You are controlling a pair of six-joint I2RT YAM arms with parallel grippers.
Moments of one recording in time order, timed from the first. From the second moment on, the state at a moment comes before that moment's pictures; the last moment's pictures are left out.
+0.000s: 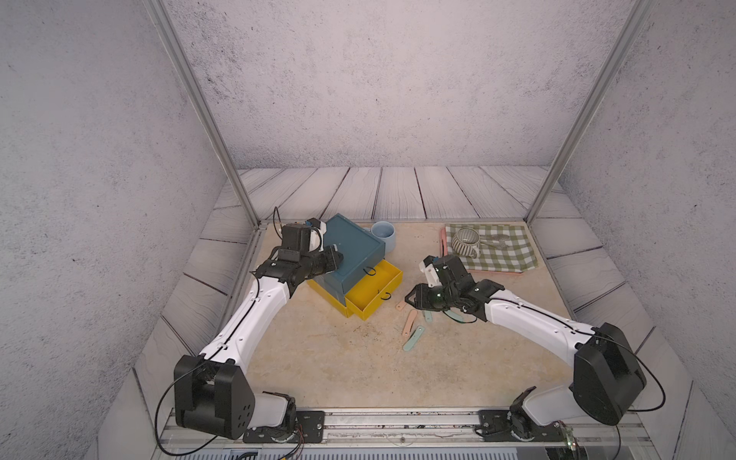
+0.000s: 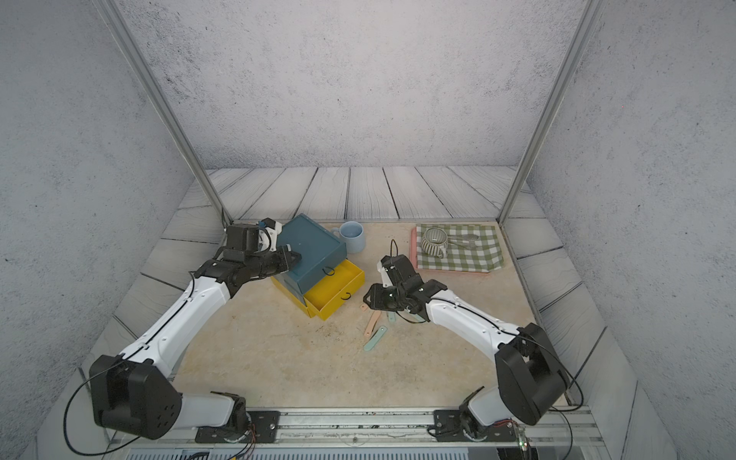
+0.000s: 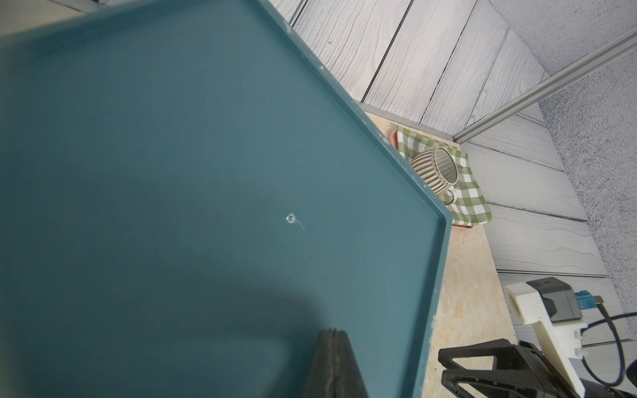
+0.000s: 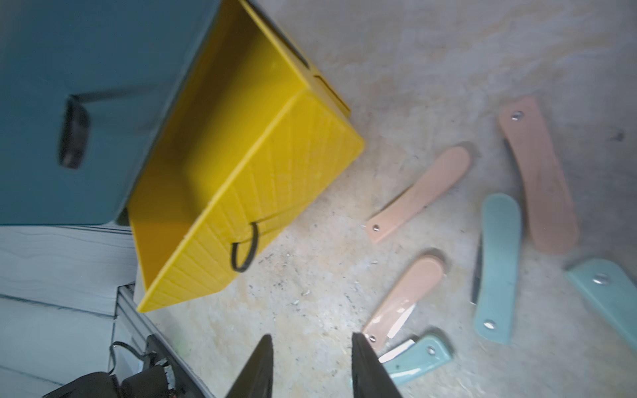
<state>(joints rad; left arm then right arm) -0.23 1.36 1.16 -0.47 0.37 -0.43 0.62 1.45 1.00 -0.43 -0.28 0.61</state>
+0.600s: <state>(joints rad) -0.23 1.36 1.16 -0.47 0.37 -0.43 0.54 1.75 1.15 -0.71 -0.08 0.44</state>
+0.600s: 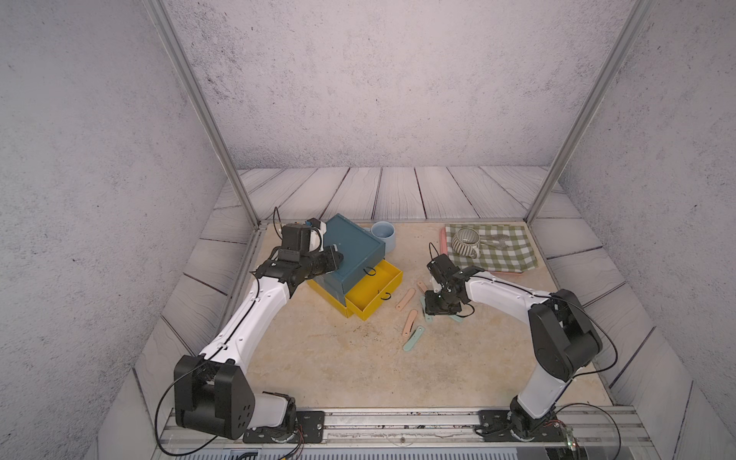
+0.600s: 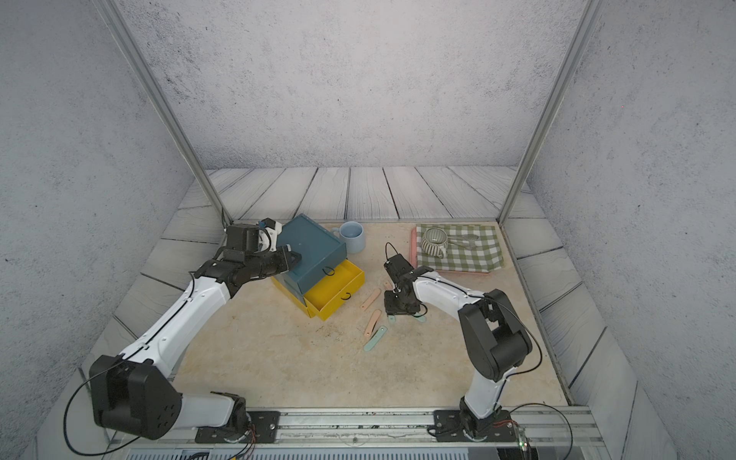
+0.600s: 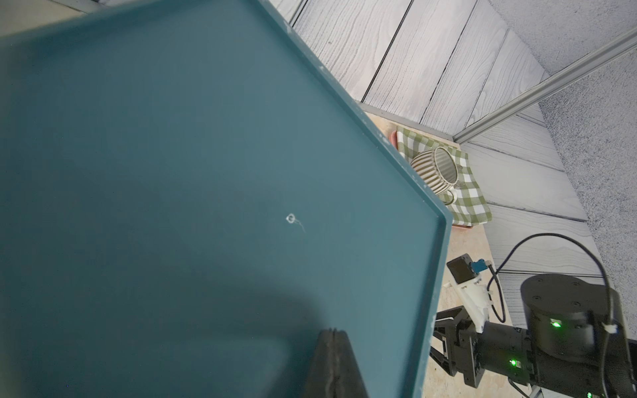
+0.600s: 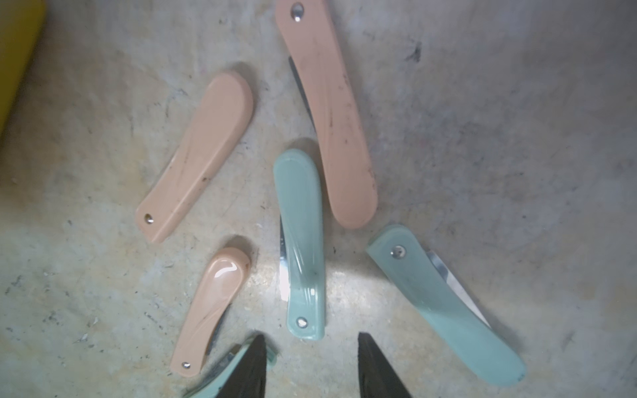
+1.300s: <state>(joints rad) -0.23 1.36 1.16 -0.47 0.37 -0.43 0.54 1.93 1.29 -0.72 -0.07 0.41</state>
